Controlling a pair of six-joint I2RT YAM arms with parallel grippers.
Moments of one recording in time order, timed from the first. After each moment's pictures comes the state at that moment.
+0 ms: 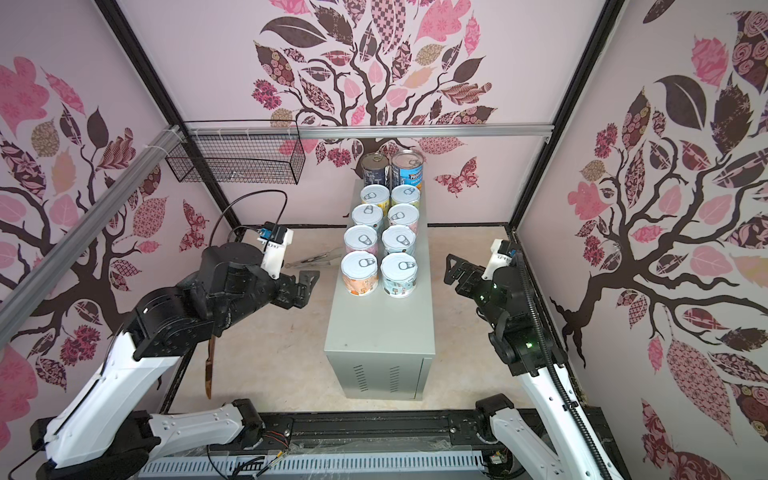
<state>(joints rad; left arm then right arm) -0.84 1.15 1.68 -1.10 -0.39 -0.24 0.27 0.78 0.97 -0.44 0.06 0.59</state>
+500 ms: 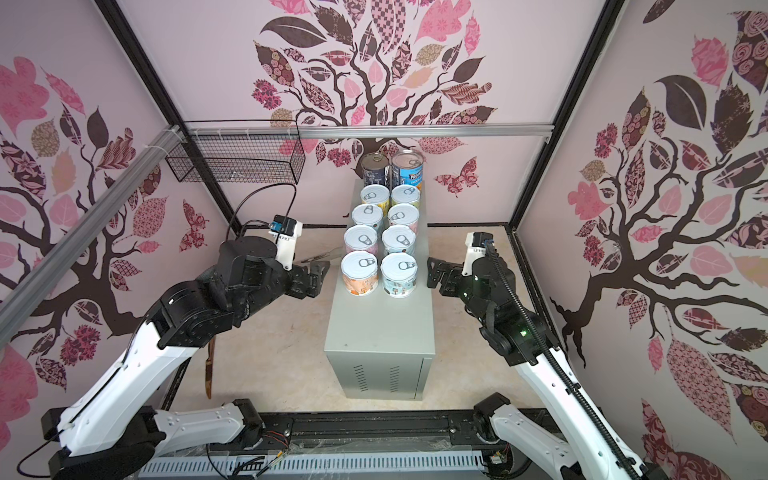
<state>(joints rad) -0.83 1.19 1.66 -0.98 -0.40 -0.26 0.46 0.88 1.11 -0.55 0.16 0.47</state>
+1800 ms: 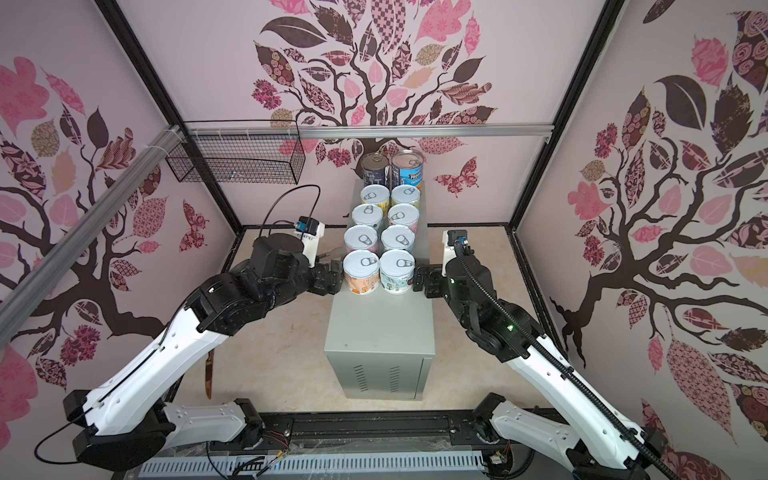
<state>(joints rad) -0.82 1.25 1.59 -0.88 -0.29 -0.34 0.69 0.95 1.19 -0.59 0.44 0.33</state>
